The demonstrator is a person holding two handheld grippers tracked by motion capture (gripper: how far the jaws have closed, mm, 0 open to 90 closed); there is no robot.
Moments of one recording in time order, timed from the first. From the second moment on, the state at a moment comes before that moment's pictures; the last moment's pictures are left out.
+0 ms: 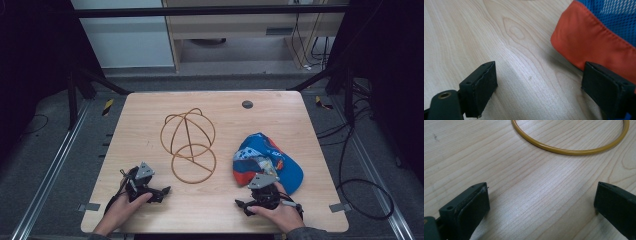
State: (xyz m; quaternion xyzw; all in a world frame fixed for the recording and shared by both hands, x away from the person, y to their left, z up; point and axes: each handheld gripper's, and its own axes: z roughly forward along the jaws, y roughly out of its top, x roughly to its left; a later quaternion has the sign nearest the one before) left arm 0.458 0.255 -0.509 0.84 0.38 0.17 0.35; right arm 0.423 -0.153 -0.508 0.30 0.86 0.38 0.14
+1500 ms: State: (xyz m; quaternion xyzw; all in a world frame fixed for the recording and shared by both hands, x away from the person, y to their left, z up) left arm 0.457 0.255 -0.509 0.84 0.38 0.17 0.35; right arm 0.496 -0.226 -0.385 0.35 0.89 0.24 0.14
